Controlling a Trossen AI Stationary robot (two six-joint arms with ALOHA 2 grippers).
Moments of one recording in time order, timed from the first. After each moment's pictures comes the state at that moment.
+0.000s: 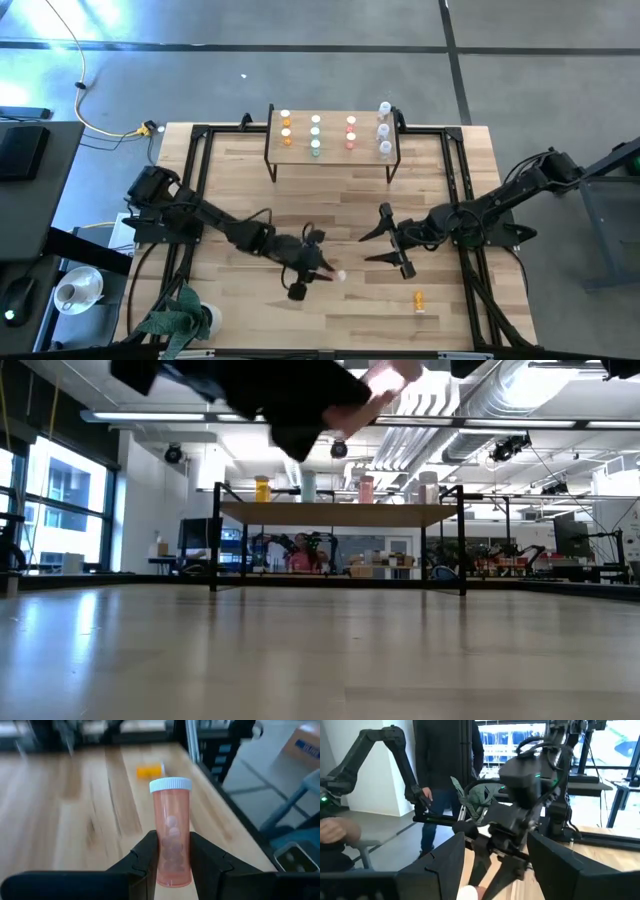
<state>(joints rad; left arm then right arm) -0.24 1.75 0.95 0.36 -0.01 -0.09 0.40 1.14 0.54 0.64 0.08 -0.02</state>
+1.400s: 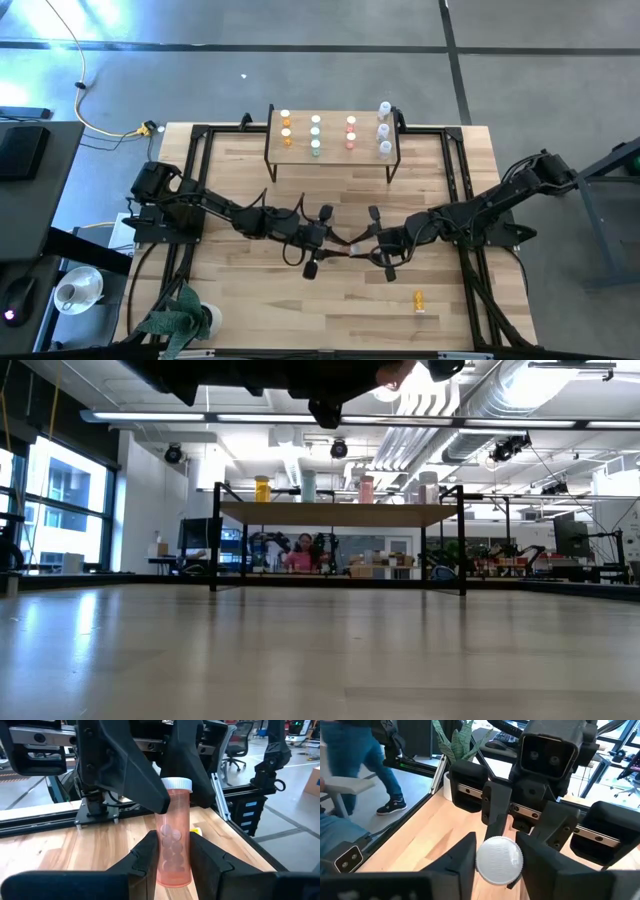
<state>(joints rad) -0.10 1.75 0.95 0.65 0.01 0.06 0.39 1.27 0.73 0.32 0.17 -0.14</state>
